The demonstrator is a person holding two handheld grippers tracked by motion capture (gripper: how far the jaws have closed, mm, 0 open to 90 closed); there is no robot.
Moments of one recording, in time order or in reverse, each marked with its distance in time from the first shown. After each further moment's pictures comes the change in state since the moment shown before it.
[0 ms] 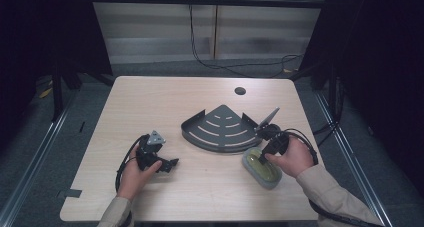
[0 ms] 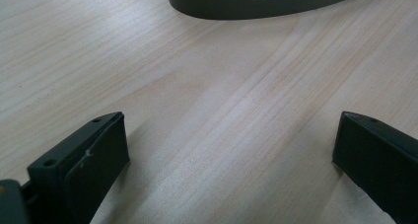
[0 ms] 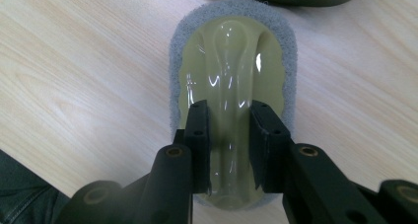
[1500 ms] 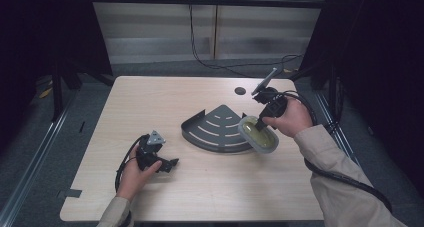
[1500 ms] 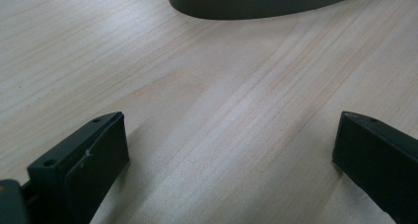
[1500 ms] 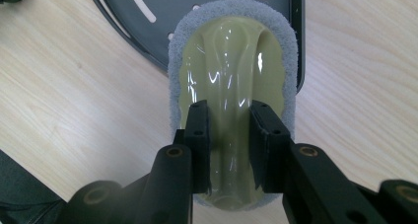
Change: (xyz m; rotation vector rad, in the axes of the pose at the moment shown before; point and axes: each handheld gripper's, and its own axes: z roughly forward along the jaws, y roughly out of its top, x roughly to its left) left arm 0.000 0.000 0.000 0.004 -0.001 0.003; right arm -0.020 0.071 -0.063 -0.064 -0.009 -0.055
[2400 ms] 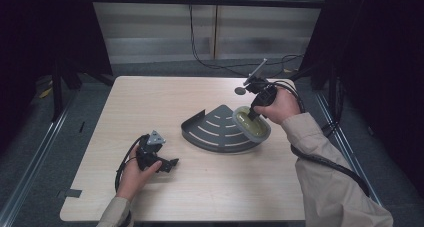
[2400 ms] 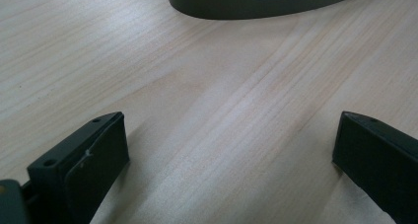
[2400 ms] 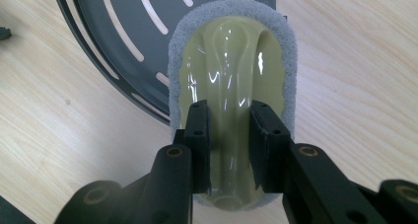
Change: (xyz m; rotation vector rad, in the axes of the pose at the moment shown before) left arm 0.000 0.000 0.000 -0.001 -0.003 0.001; right arm -0.008 0.038 0.008 -0.013 -0.019 -0.005
